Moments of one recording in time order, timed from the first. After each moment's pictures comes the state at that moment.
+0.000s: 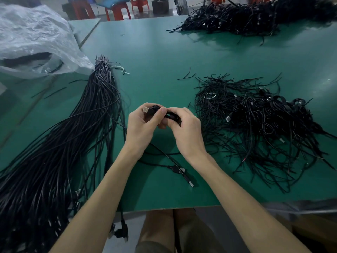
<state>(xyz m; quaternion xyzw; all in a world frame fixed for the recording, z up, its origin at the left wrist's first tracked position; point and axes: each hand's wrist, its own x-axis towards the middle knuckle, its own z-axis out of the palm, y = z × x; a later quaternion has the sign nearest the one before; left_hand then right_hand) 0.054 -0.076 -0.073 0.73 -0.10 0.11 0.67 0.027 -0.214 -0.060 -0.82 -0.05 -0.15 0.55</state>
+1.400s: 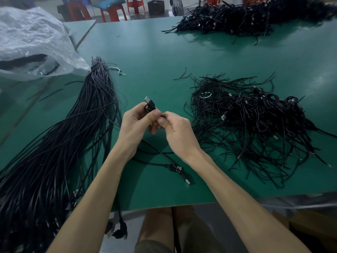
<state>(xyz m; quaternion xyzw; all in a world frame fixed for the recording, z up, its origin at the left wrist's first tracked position) 0.054 -0.064 -0.068 0.69 -0.15 0.03 0.71 0.022 -0.214 -0.062 -0.83 -0.11 -0.09 0.54</state>
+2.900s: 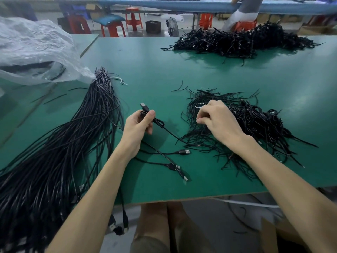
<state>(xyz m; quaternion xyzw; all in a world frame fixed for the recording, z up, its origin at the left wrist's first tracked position) 0.064 -0.058 -0.071 0.70 -0.05 0.03 0.72 0.035 -0.314 -0.014 -0.97 -0.09 -0.14 0.20</state>
